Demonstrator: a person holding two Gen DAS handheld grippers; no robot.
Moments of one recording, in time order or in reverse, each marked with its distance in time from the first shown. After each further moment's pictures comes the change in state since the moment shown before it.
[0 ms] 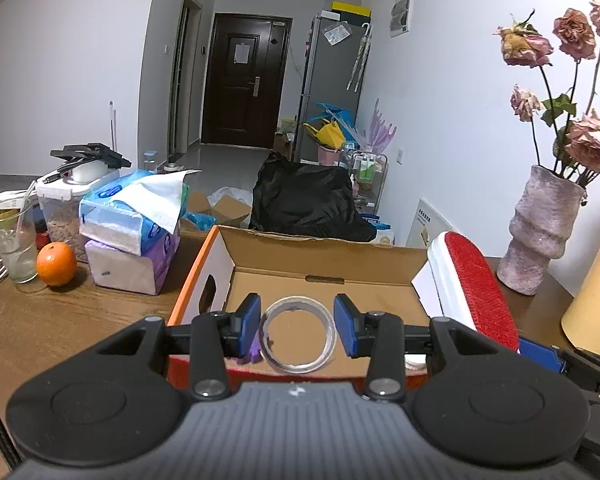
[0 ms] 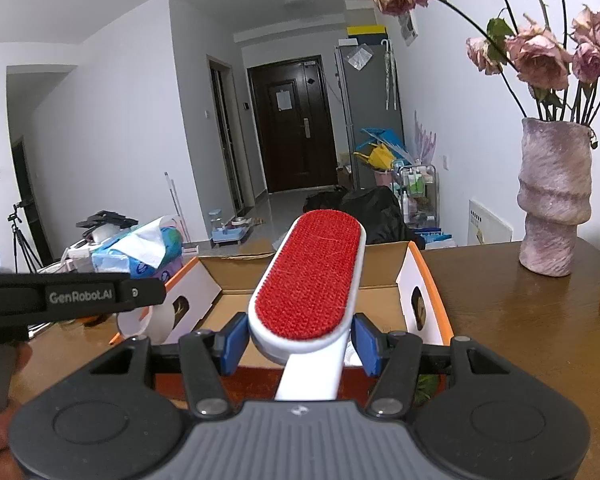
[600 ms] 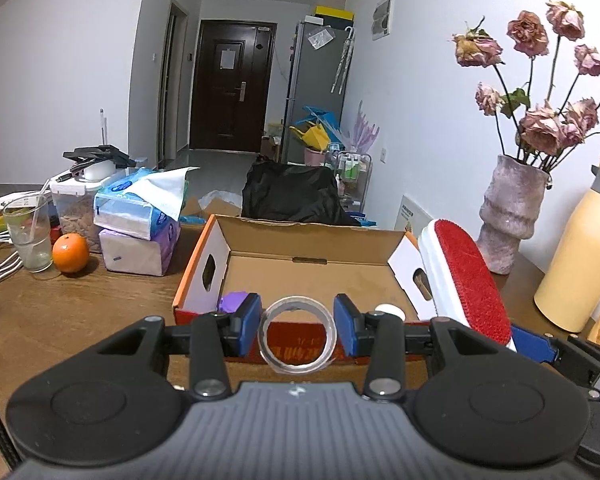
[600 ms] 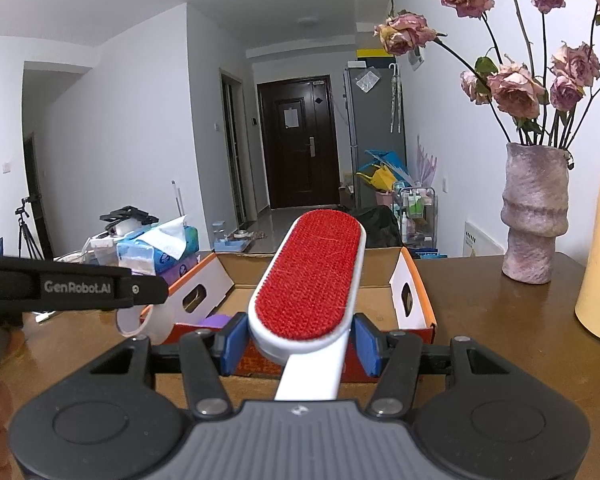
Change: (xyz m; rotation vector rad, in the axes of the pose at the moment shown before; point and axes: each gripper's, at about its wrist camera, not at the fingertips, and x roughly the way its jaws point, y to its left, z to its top) left arm -0.064 -0.004 -0.027 0.030 -0.012 -0.034; right arm -0.065 0.014 -0.030 -0.056 -0.063 -0.005
